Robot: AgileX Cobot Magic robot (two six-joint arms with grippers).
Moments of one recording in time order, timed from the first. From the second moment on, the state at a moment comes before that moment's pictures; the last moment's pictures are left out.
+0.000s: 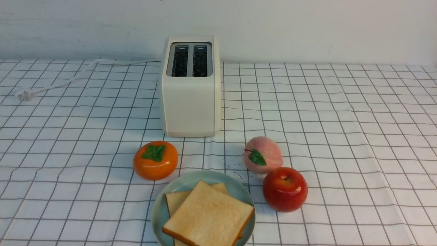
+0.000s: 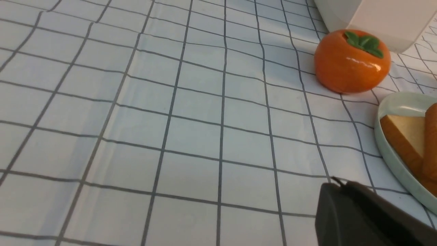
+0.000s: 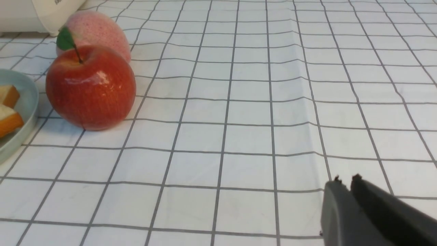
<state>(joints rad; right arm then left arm) 0.03 -0.01 0.02 0.13 0.39 -0.04 -0.08 -0.01 0.03 -0.06 0.39 -0.24</state>
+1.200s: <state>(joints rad) 0.03 -0.01 0.02 0.13 0.39 -0.04 -0.08 -0.01 0.03 -0.07 0.39 -0.24</state>
